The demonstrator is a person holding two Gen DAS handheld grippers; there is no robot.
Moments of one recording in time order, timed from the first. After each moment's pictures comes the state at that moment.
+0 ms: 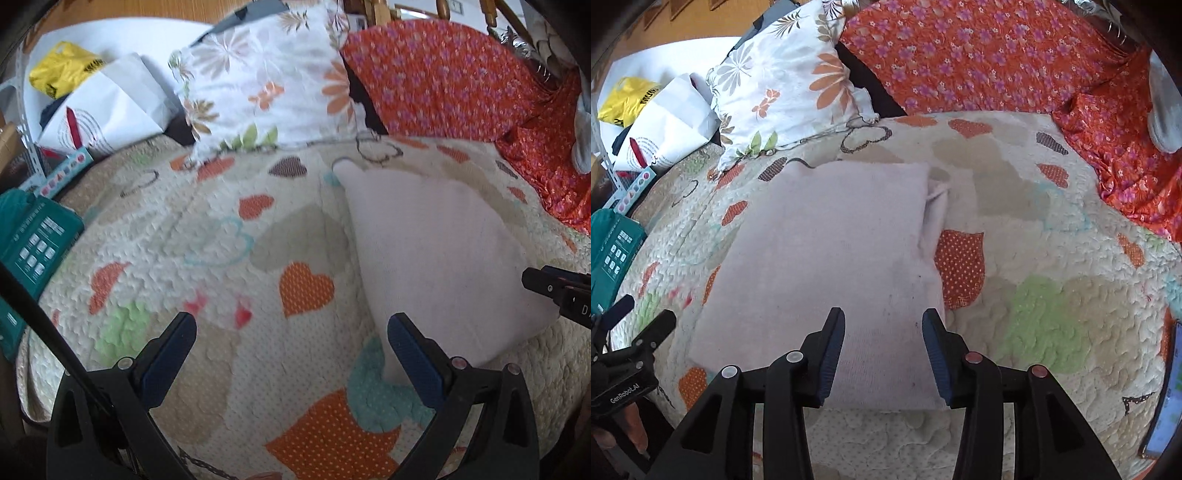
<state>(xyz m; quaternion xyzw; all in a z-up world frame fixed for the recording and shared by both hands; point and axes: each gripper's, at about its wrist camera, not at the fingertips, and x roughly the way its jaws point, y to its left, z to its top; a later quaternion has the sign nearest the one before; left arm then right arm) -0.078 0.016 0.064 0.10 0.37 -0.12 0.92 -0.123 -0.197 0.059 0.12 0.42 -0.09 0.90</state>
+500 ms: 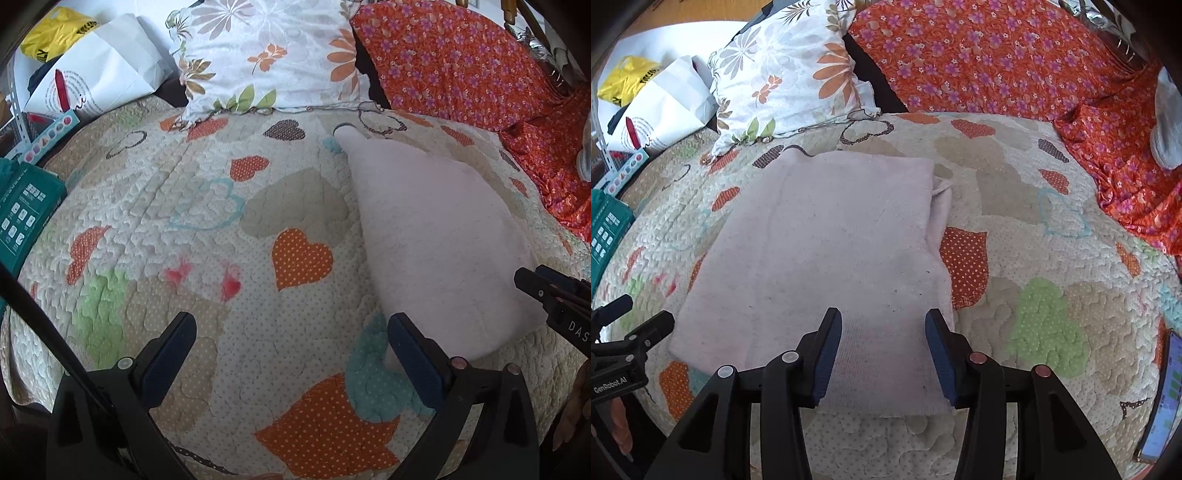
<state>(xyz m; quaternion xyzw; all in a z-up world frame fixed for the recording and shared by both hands) -0.063 0.025 0.047 0.07 0.43 -0.13 0.89 -0.114 -0.183 0.046 0.09 0.43 -0.11 0.89</state>
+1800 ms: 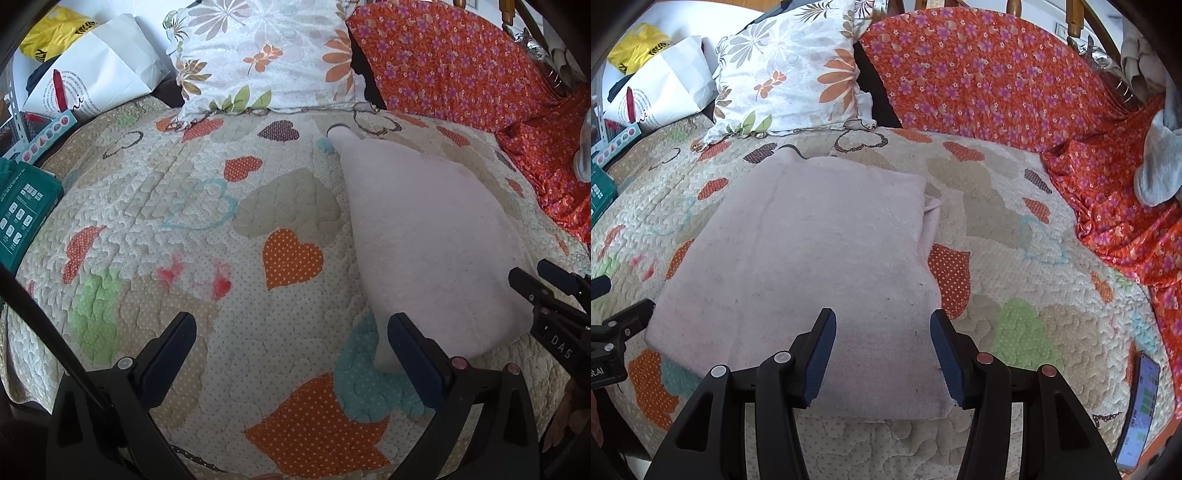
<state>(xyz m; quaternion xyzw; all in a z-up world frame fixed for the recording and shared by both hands) -0.068 0.019 0.052 0.06 0.43 -0.13 0.89 -0.118 -0.168 0.051 0.01 0.41 -0.14 0.90</state>
